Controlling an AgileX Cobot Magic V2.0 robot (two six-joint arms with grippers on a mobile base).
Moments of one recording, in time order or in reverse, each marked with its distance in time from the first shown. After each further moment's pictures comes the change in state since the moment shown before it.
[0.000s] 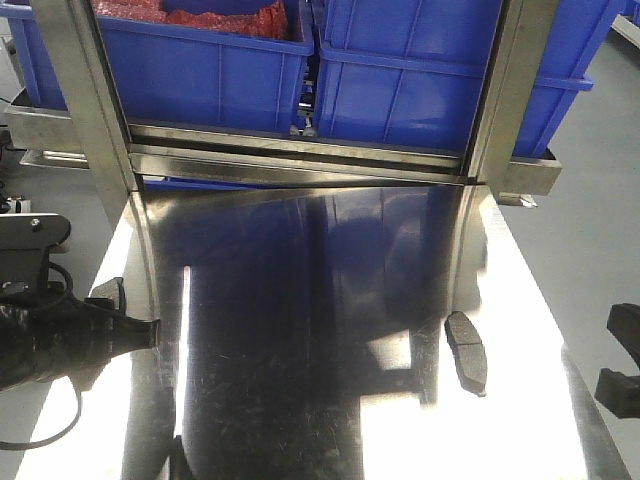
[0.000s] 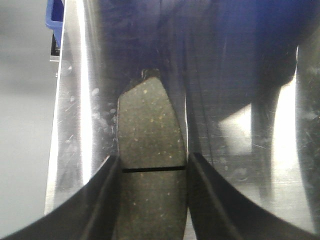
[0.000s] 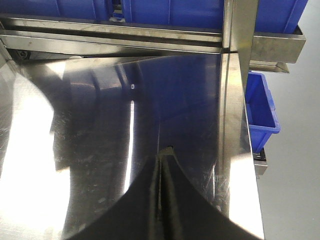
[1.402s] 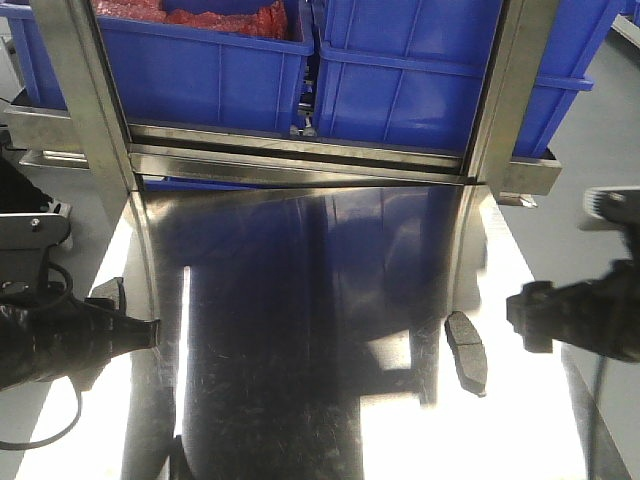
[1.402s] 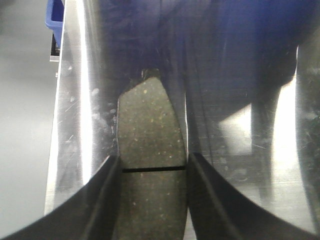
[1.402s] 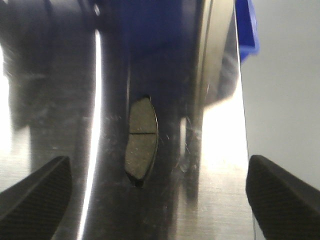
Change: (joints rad) left arm 0.000 0.000 0.000 0.000 0.000 0.000; right arm 0.000 0.491 -0.258 -0.026 0.194 0.026
